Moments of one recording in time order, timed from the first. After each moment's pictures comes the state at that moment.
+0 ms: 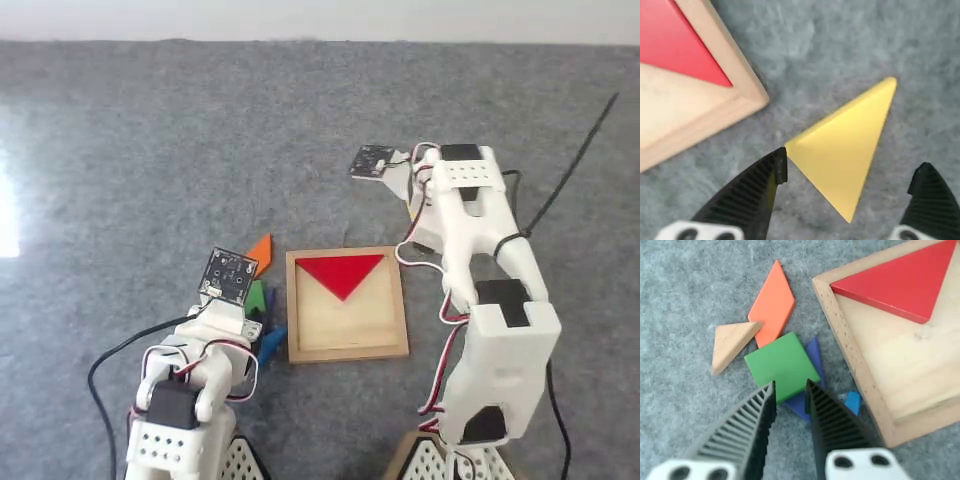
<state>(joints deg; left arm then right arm) 3.8 -103.0 97.2 72.0 -2.5 -9.6 24.1 -1.0 72.6 58.6</state>
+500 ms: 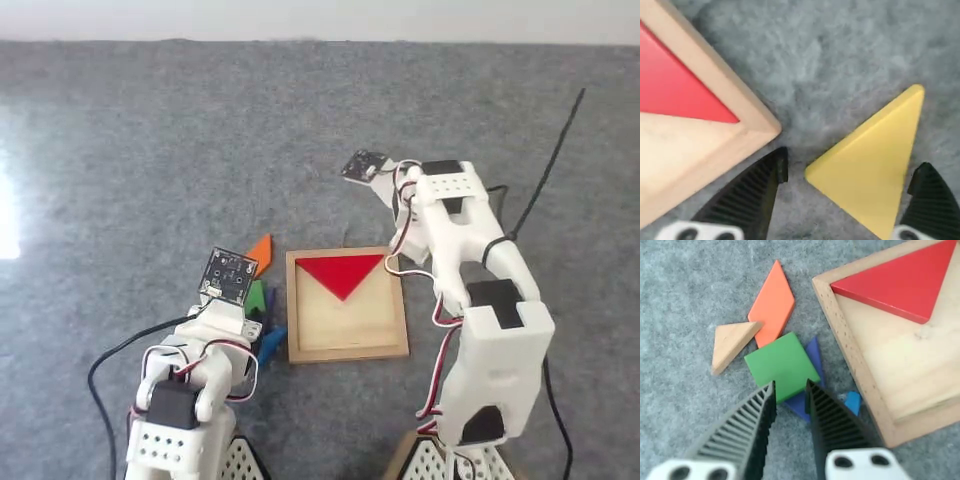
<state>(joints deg) 3.8 -103.0 97.2 72.0 -2.5 -11.5 24.0 6.5 66.4 48.1</state>
